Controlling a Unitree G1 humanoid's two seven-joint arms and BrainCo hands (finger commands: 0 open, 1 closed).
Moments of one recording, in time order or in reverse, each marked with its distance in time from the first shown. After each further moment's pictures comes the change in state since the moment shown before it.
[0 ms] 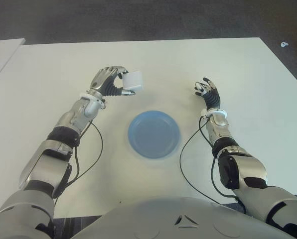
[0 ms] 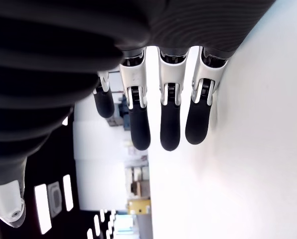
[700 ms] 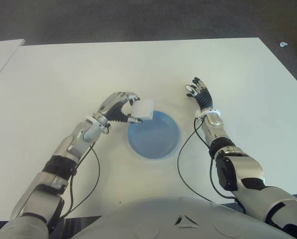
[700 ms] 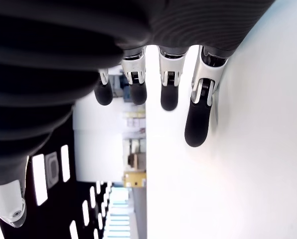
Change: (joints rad) left arm 0.333 0.003 0.008 -0.347 -0.018 -0.040 -0.194; right arm 0.003 0.018 0.076 -0.010 -0.022 -0.001 0.052
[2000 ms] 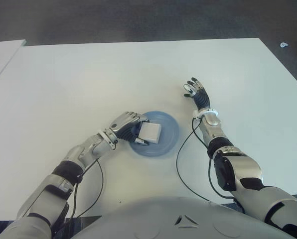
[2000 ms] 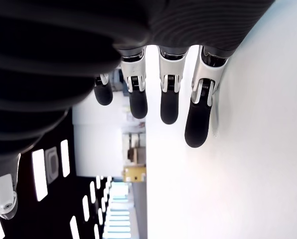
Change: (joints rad) left arm -0.029 -0.038 -0.142 0.237 0.180 -0.154 0.127; right arm -0.012 0.017 0.011 0.001 0.002 0.004 0.005
